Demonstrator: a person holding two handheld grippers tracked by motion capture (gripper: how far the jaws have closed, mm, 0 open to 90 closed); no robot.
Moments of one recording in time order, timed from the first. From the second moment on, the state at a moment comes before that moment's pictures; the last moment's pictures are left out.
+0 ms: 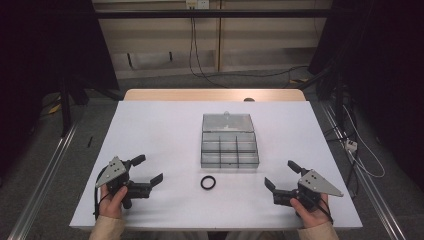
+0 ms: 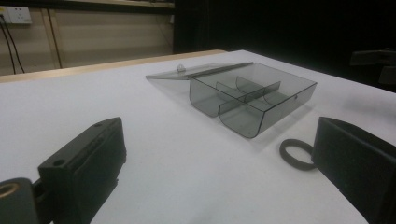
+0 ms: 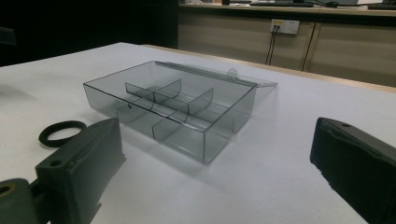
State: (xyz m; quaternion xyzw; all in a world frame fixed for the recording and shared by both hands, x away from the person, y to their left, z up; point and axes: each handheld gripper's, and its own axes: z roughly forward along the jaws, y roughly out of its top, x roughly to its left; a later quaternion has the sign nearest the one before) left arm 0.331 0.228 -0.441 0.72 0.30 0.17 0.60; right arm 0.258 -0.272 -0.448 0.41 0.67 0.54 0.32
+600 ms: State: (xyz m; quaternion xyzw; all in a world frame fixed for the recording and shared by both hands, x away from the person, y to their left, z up) left arm 0.330 0.229 -0.440 0.72 0.30 0.17 0.60; right arm 0.275 -0.235 -0.443 0.37 0.71 0.53 0.28
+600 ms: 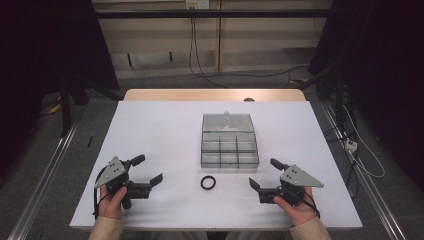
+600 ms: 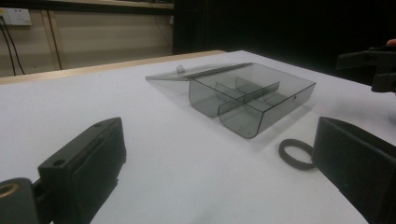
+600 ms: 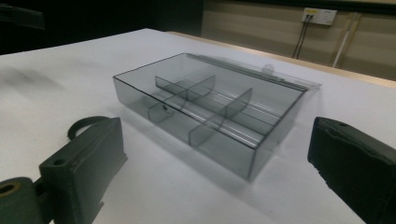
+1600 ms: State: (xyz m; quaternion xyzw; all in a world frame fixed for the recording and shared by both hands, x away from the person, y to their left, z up) left arm 0.330 0.227 -0.441 0.72 0.29 0.17 0.60; right arm 0.290 -0.182 -0.443 0.34 0.75 0.52 0.24
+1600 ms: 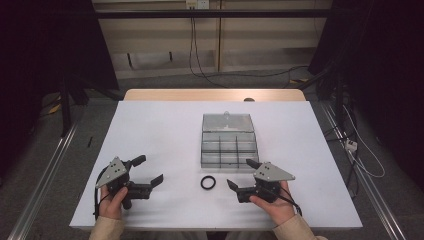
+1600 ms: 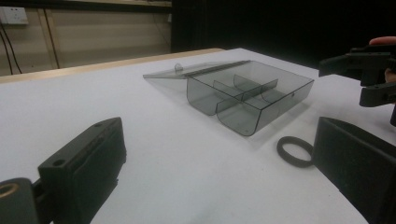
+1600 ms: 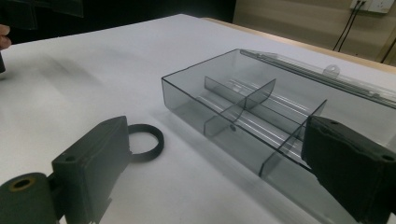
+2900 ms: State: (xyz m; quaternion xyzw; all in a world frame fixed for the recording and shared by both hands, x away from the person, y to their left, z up) left arm 0.331 0.230 -0.440 0.72 0.30 0.17 0.60; right arm 0.316 -0.138 -0.450 0.35 0.80 0.47 0.12
